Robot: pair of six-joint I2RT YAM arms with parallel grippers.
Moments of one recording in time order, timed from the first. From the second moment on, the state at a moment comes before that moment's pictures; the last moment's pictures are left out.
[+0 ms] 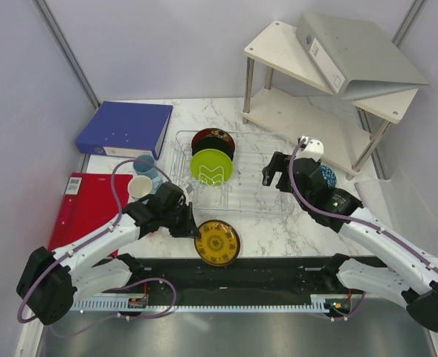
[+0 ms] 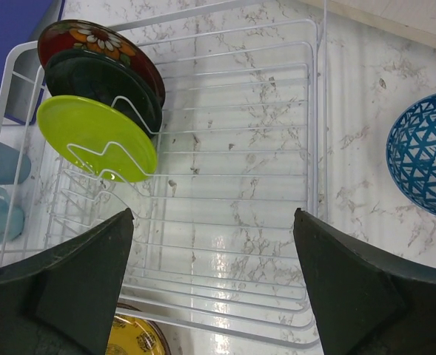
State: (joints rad) left arm -0.67 1.02 0.58 -0.54 0.30 -0.69; right arm 0.73 0.98 0.89 -0.42 0.49 0.65
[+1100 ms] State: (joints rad) left arm -0.67 1.00 0.58 -0.59 0.20 -0.73; right arm 0.73 1.02 0.85 -0.33 0.44 0.60
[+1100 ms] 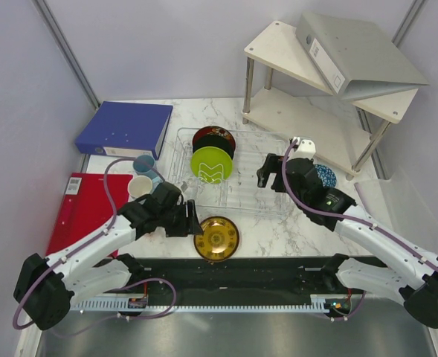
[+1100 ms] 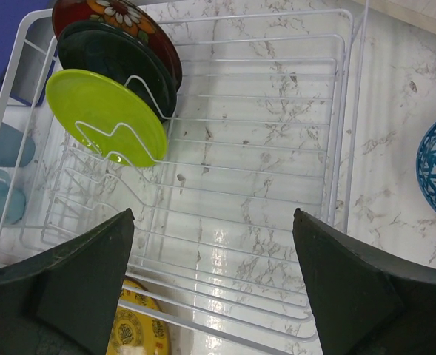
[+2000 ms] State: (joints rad) left arm -0.67 0.75 0.89 -0.68 0.03 -0.69; right arm 0.73 1.66 1.19 -0.06 0.24 0.34
